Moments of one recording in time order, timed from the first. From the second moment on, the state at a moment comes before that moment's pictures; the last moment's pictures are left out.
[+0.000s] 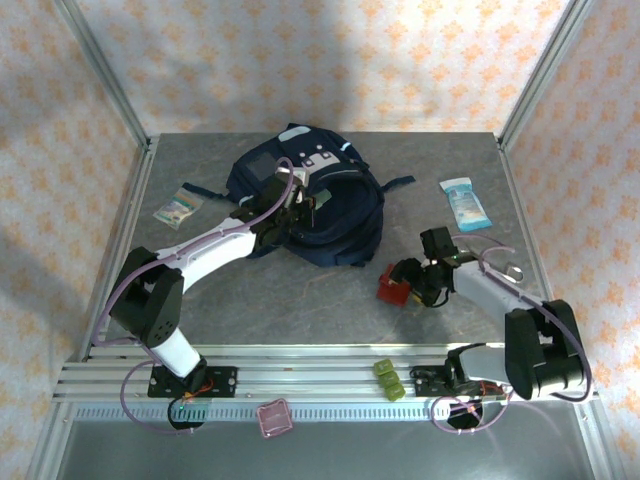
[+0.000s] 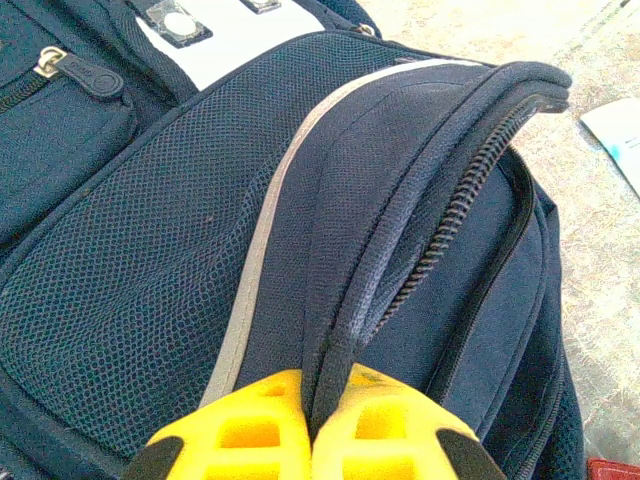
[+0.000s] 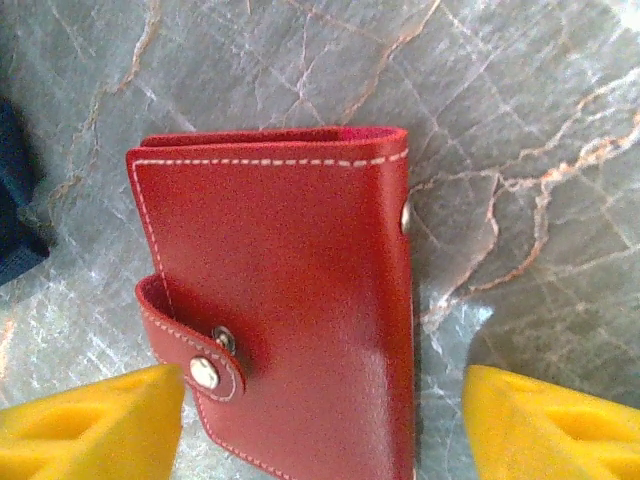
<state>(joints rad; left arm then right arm) -0.54 1.63 1.13 -0.15 -0.07 -0.44 0.23 1.28 0.59 -0.55 -0.28 0.83</state>
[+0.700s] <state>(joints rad) -0.54 1.63 1.12 -0.14 -0.07 -0.44 0.22 1.24 0.63 -0.54 -0.25 0.86</state>
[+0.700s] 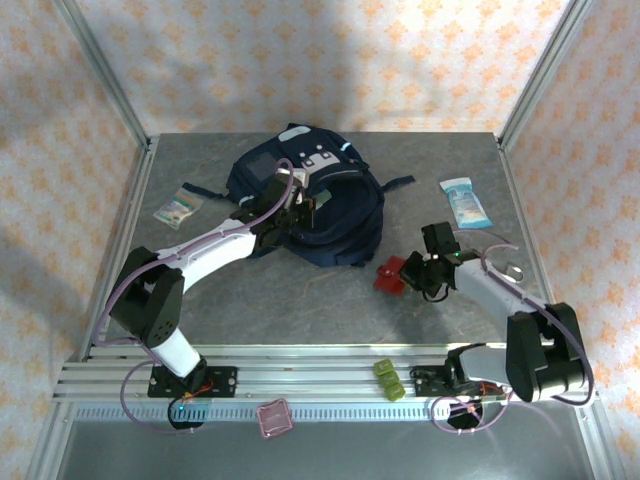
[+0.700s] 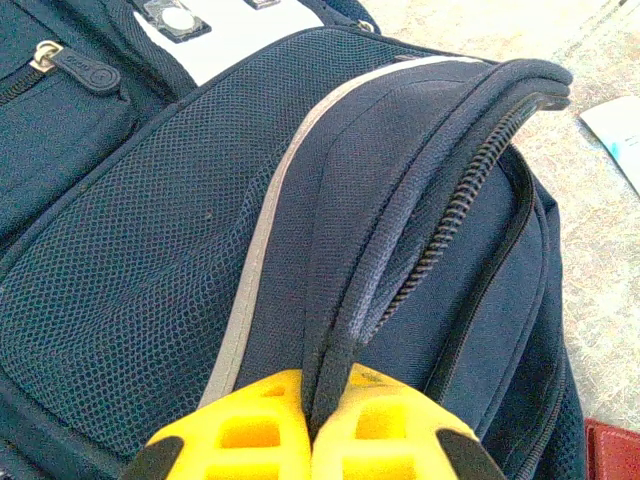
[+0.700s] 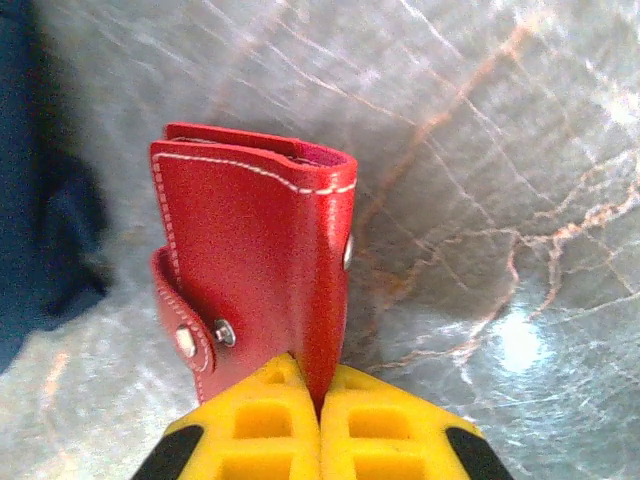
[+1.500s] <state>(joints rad) -0.54 1.62 1.22 -0.20 -0.04 -0.44 0.30 1.26 0.85 -0.25 -0.45 1.01</state>
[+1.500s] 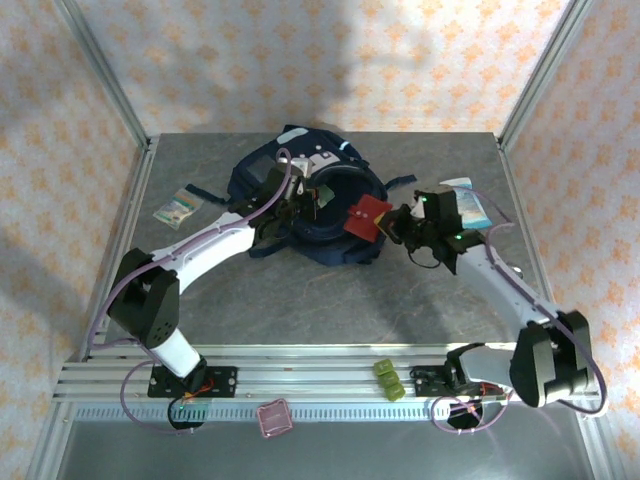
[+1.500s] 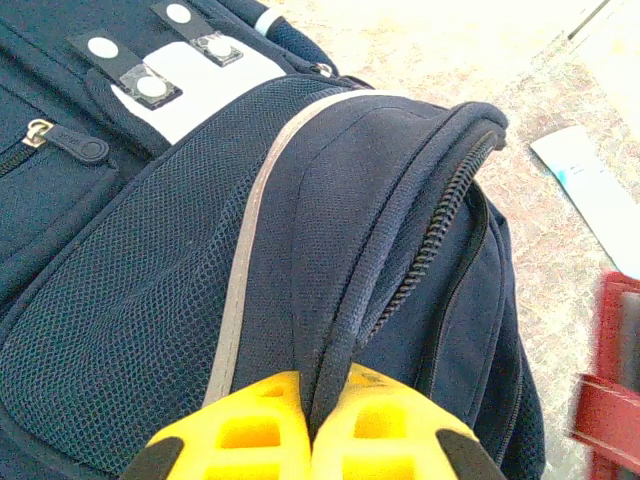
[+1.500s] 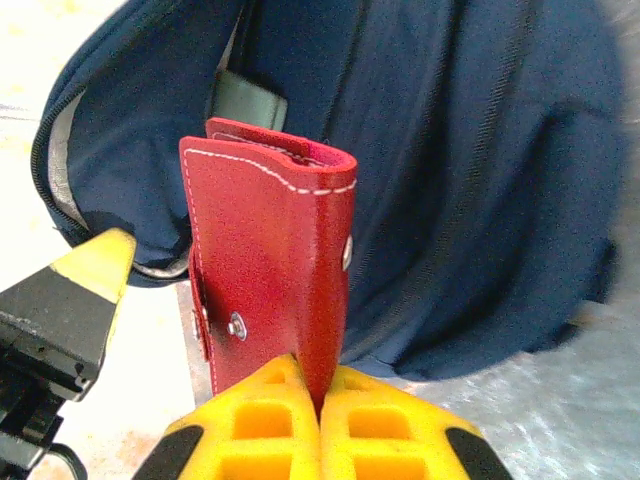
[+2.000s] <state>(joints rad) -0.59 1.57 1.18 -0.17 0.01 -0.44 0.32 1.66 1.08 -0.07 -0.41 1.21</state>
